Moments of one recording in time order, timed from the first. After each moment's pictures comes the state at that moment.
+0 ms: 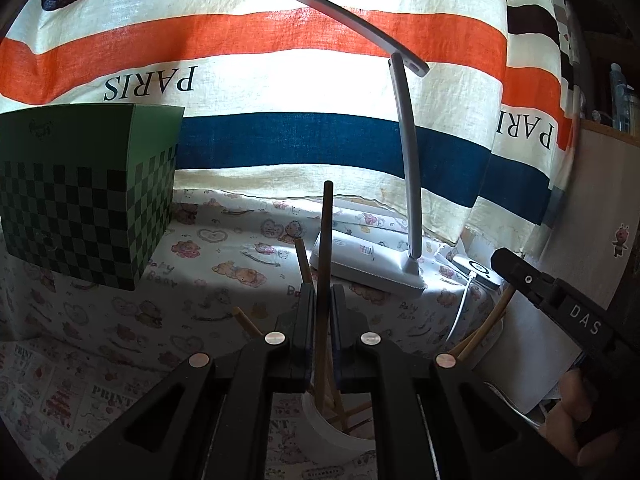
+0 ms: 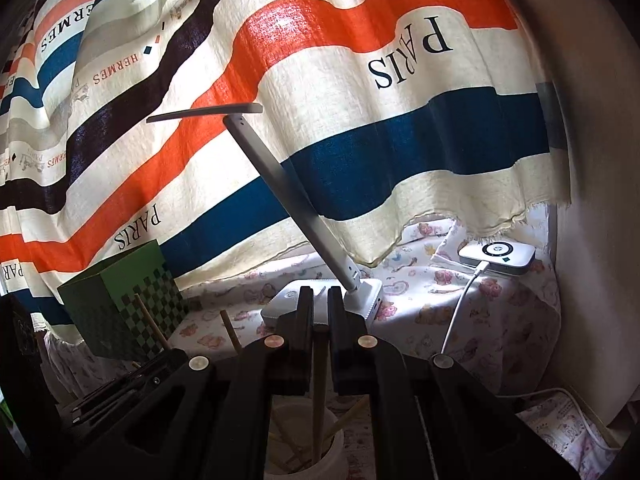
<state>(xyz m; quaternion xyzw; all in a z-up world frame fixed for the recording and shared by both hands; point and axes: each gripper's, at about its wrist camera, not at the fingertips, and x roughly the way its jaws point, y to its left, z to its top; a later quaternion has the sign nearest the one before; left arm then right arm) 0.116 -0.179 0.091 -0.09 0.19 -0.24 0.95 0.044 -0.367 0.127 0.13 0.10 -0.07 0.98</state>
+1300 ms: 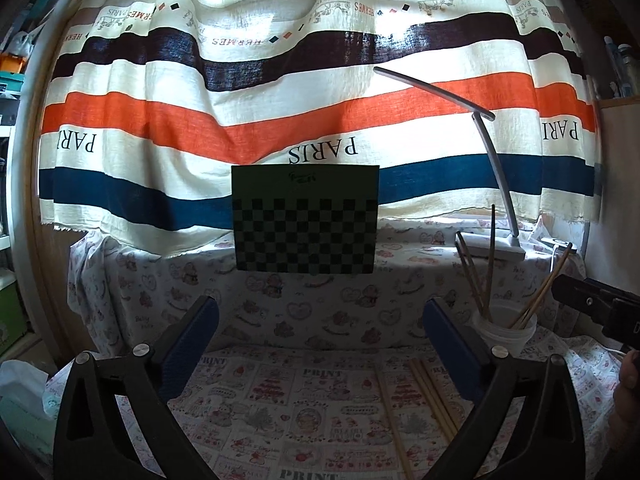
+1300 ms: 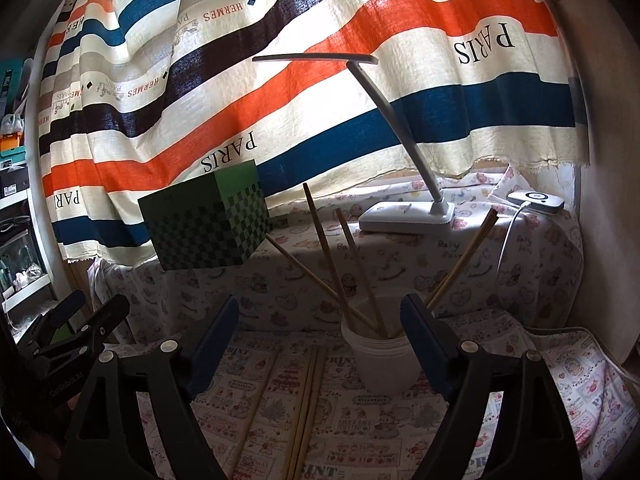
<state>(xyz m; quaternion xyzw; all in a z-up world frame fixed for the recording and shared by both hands) -0.002 -0.026 0.067 0.00 0.10 -0.06 0.99 -0.029 -0.260 0.086 0.09 0.15 0.01 0.99</state>
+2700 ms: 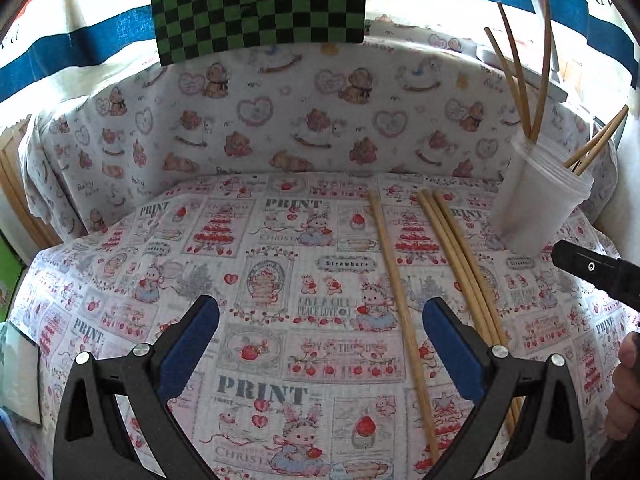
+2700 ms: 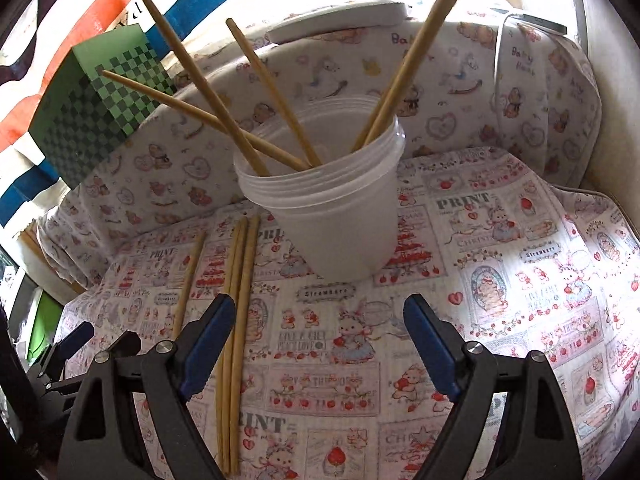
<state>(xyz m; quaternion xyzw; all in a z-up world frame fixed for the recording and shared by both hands) 0.073 -0.069 -0.029 0.02 0.40 -0.08 0.92 0.044 -0.300 -0.017 0.16 0.39 -0.03 0.90</state>
